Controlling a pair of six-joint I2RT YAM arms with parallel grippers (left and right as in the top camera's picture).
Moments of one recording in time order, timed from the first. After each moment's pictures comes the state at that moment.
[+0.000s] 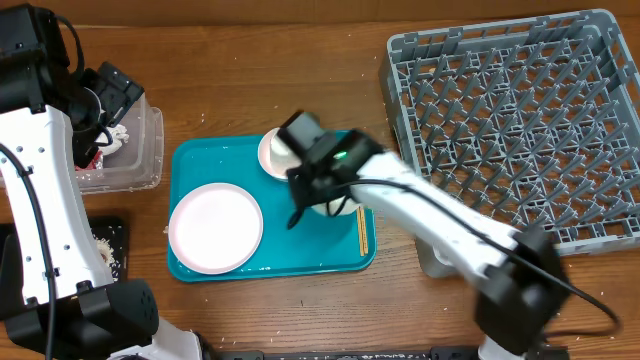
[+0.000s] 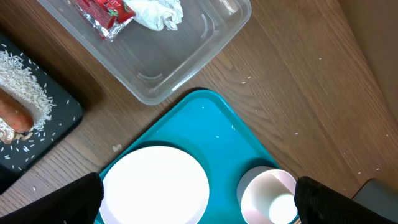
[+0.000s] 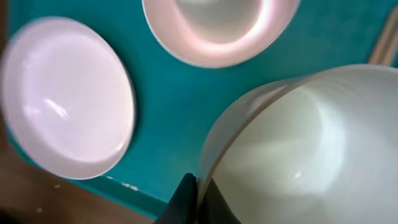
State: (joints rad) left arm 0.29 1.75 2.00 -1.43 0.03 -0.68; right arm 0.78 1.86 1.60 -0.96 -0.08 0.51
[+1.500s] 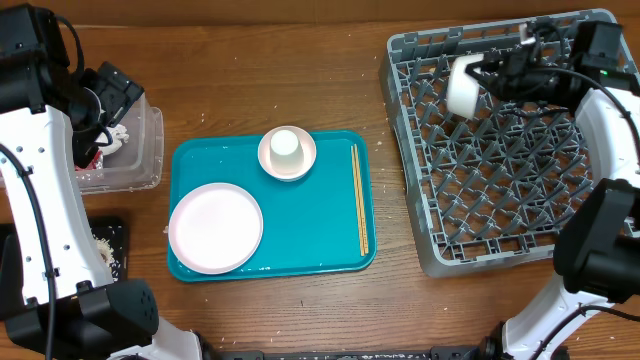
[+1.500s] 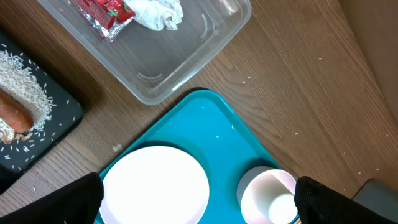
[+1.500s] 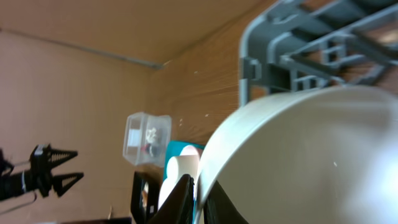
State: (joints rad) left arm 0.29 1.75 2.00 -1.43 0.03 -0.68; right arm -0.27 1.98 1.64 -0.65 -1.10 0.25
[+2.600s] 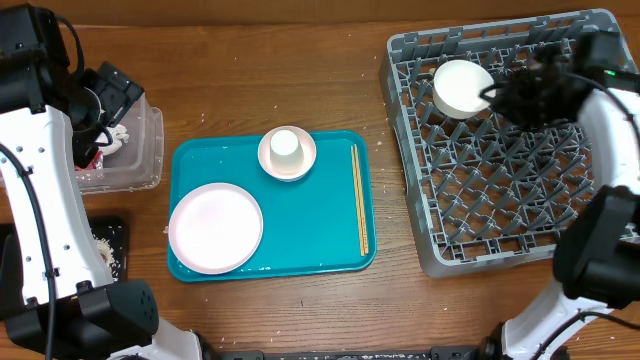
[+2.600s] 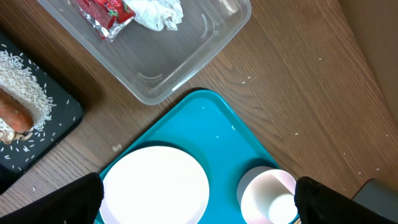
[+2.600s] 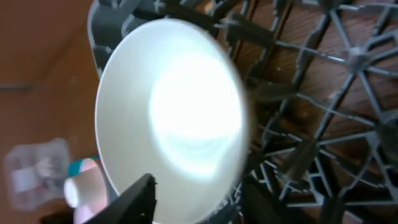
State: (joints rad) left arm 0.29 1.75 2.00 -1.43 0.03 -0.68; right arm -0.23 1.94 1.64 -0.87 -0.60 0.24
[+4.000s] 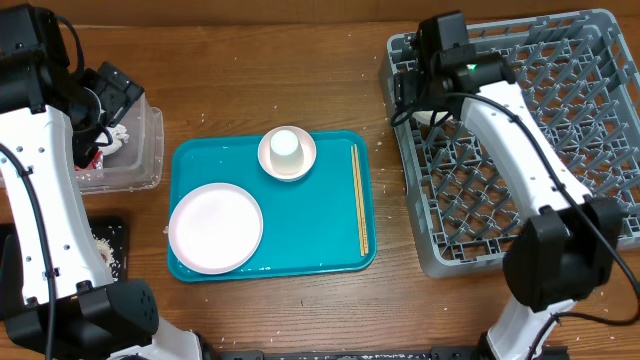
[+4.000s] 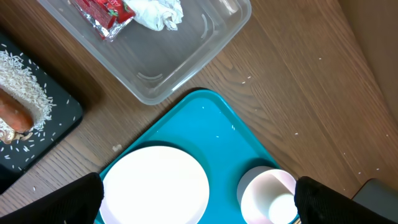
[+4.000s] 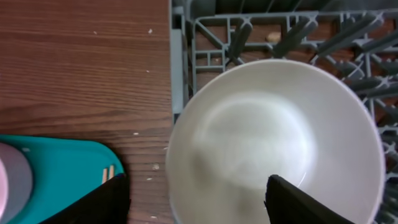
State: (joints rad) left arm 0.29 1.75 2.00 -1.43 0.03 -0.68; right arm 0.26 1.93 1.73 -0.87 0.06 0.15
